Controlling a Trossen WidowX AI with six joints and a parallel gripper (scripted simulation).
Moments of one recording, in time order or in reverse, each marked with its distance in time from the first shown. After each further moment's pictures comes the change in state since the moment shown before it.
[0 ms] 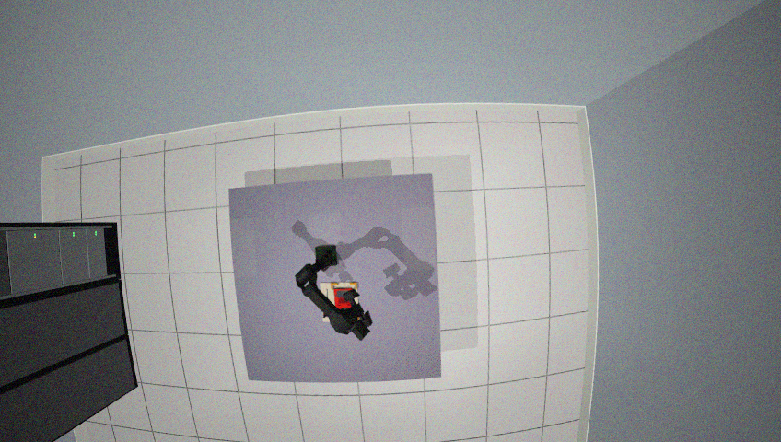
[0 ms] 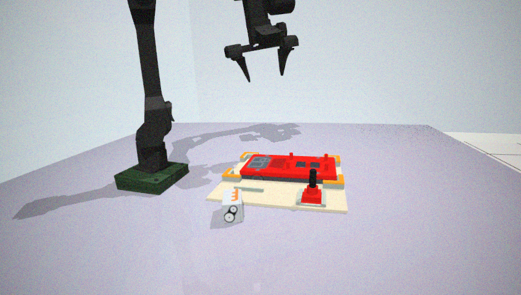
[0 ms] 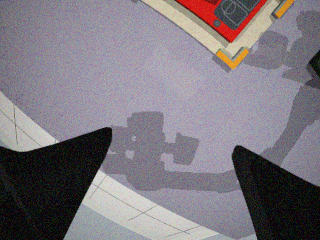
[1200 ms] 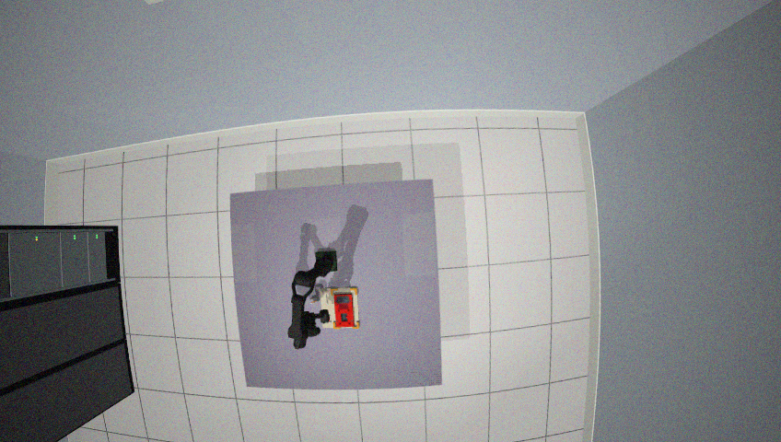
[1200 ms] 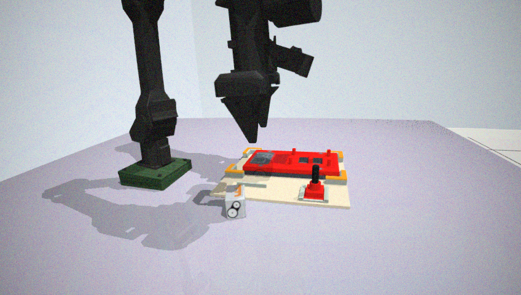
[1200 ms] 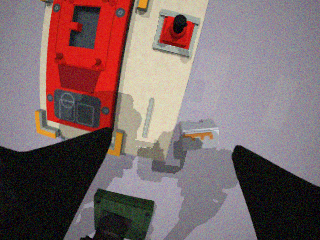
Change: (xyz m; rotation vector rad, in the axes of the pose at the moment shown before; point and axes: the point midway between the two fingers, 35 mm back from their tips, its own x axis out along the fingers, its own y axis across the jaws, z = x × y) arm 0.034 -0.093 0.270 -1.175 -0.087 -0.212
